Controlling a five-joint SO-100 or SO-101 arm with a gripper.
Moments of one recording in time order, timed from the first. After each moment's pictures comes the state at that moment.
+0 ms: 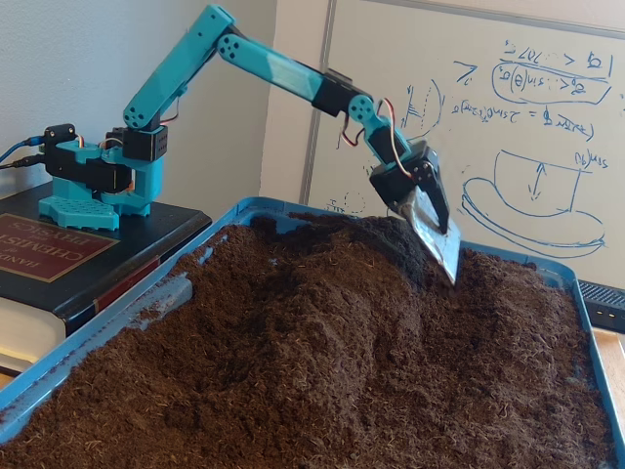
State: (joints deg) arm -12.9 51.7 73.0 22.9 9.4
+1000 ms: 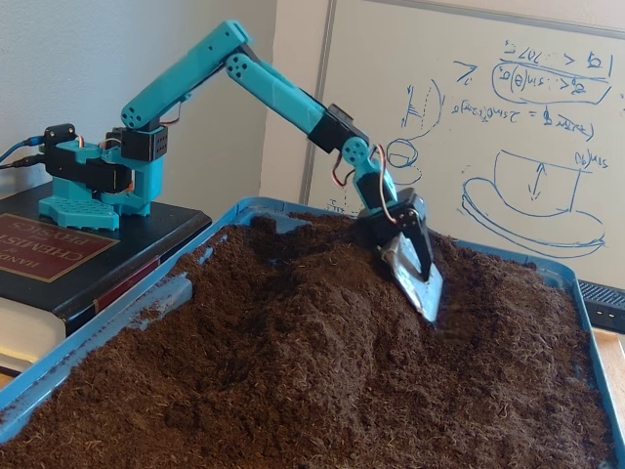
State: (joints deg) arm -11.2 50.7 82.8 22.2 5.9
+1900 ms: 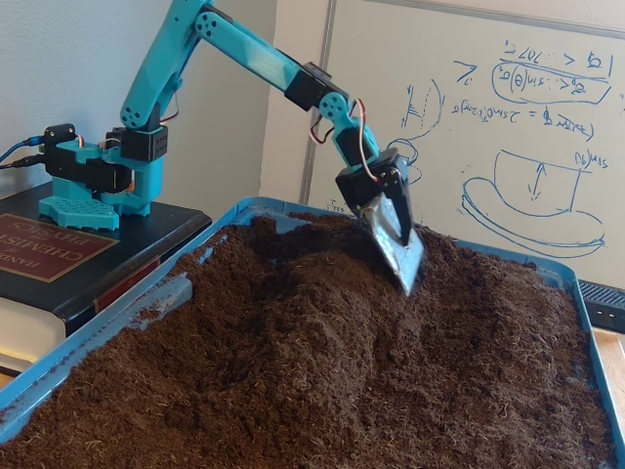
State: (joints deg) arm -6.9 68.6 92.9 22.9 5.9
